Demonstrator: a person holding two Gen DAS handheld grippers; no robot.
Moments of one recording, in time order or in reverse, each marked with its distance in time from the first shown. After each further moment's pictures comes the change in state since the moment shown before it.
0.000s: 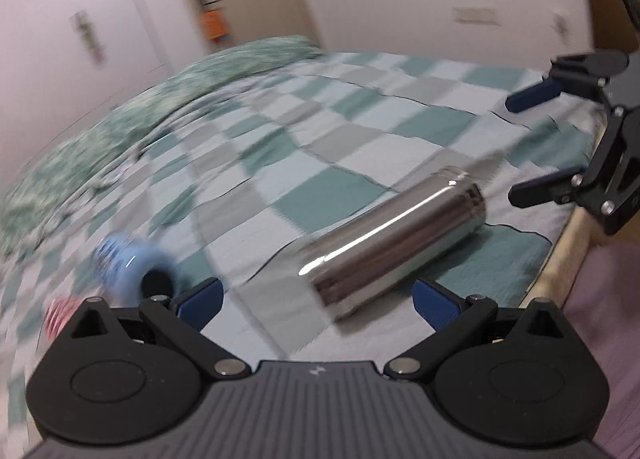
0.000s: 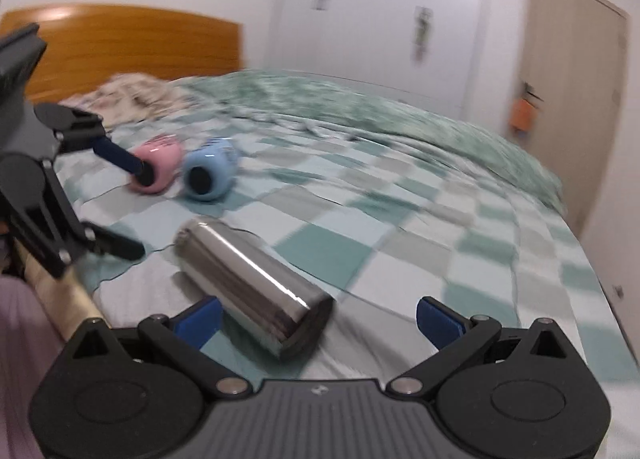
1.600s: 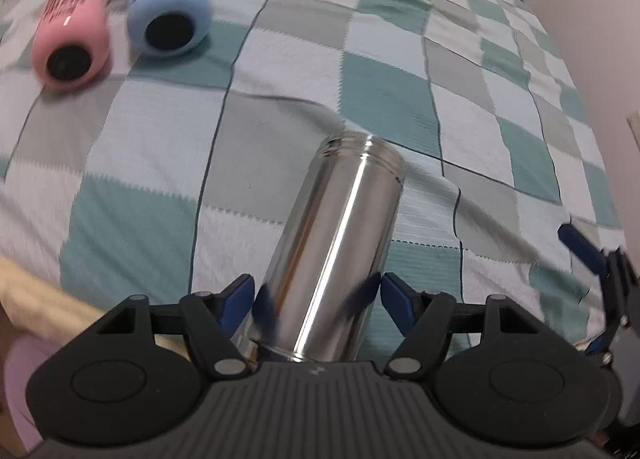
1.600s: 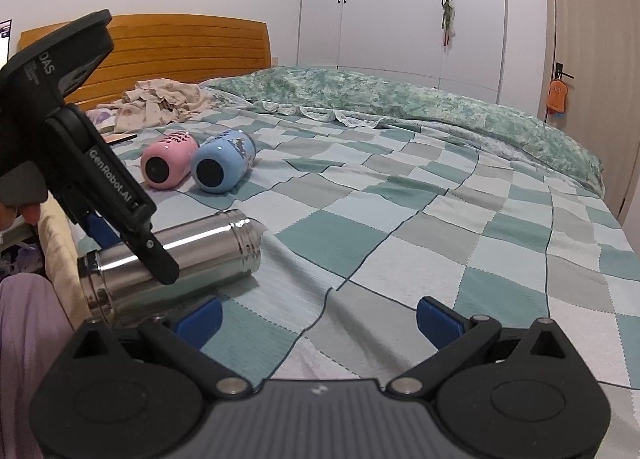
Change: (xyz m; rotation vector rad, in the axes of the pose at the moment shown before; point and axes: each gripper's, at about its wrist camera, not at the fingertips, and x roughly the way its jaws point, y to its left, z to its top) left arm 0.059 0.035 0.021 -0.907 0.540 -0.008; right arm 0.032 -0.038 -0.007 -0.012 0.009 0.175
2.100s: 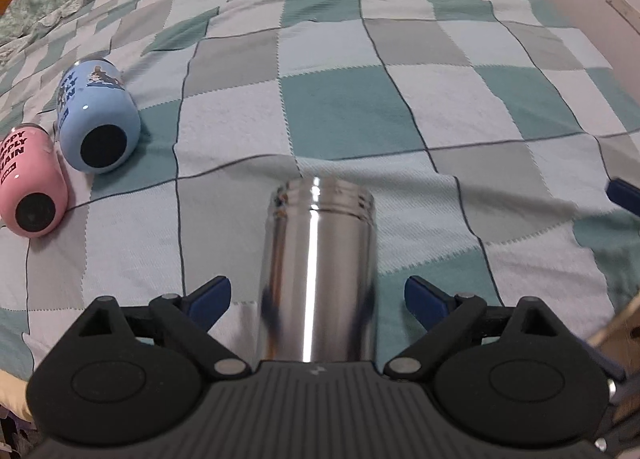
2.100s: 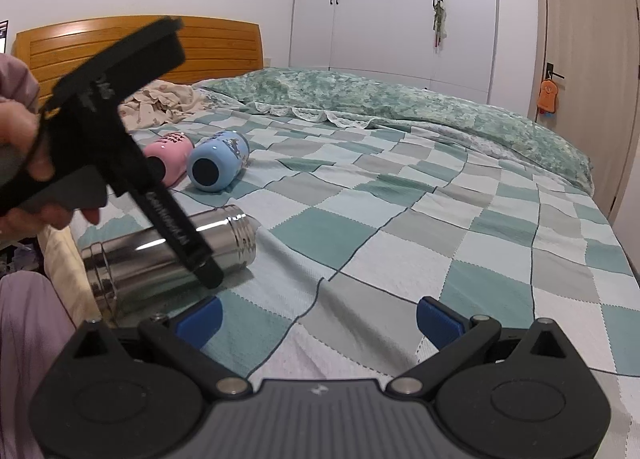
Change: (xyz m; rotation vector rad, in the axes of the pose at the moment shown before) left arm 0.030 -0.047 0.021 0.344 -0.037 0.155; right arm -0.016 0.000 -0.007 0.008 -0.001 -0.024
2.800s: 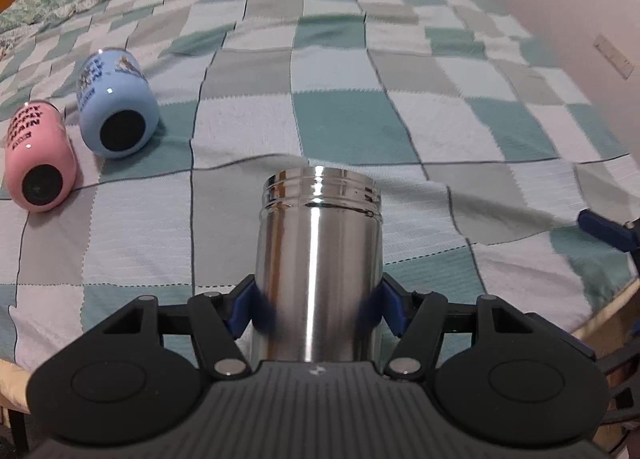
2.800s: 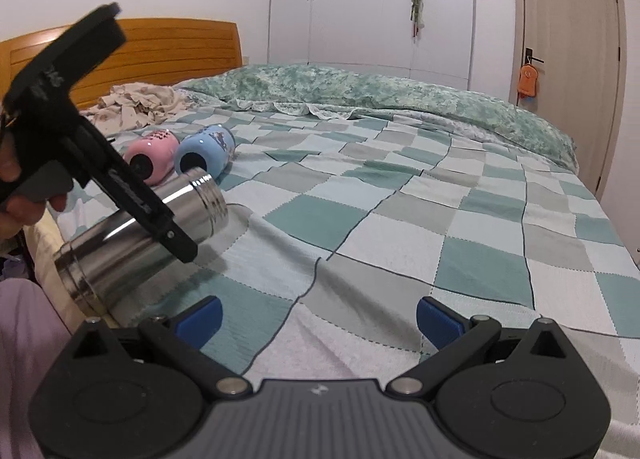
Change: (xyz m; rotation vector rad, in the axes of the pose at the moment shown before) left arm -0.025 0.023 -0.031 -0.068 -0.123 -0.091; right arm -0.002 0.010 -0.013 0.070 0.001 -0.048
